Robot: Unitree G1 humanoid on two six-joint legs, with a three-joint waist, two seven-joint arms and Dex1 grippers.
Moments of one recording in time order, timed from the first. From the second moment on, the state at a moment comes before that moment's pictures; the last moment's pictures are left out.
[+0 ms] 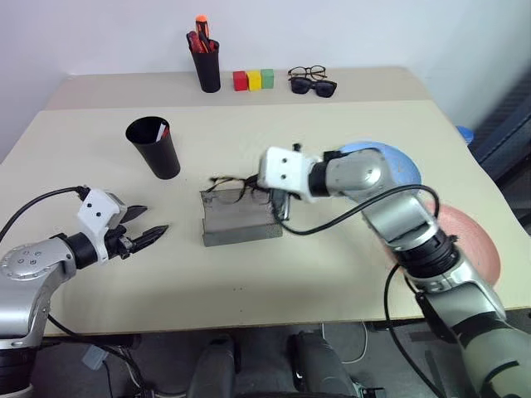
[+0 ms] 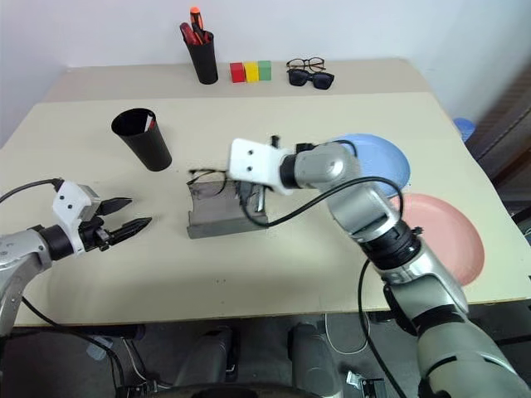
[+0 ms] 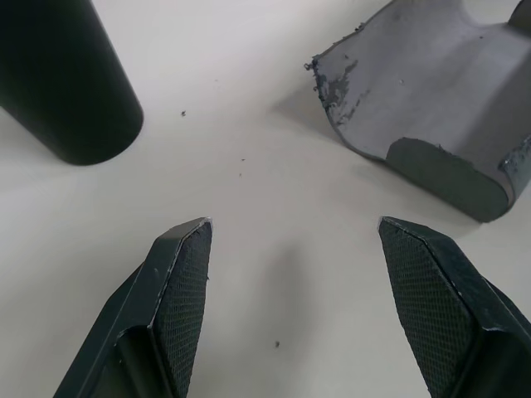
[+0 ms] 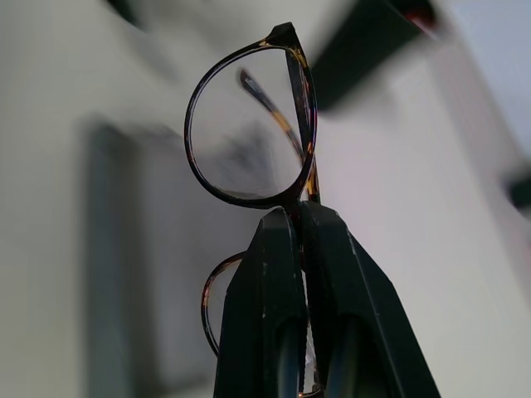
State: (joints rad) left arm 0.00 0.82 0.31 -0.21 -0.40 0.42 -0.83; right arm -0.87 -0.44 0.48 -0.15 0.00 0.47 0.96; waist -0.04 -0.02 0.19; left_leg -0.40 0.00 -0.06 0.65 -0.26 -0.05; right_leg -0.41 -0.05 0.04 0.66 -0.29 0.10
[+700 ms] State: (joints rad) left arm 0.04 0.80 0.33 -0.25 -0.40 0.42 -0.82; right arm -0.86 -0.40 0.57 0.12 -0.15 0.34 1.03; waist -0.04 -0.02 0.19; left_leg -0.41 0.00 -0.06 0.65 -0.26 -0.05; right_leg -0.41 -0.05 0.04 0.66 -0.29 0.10
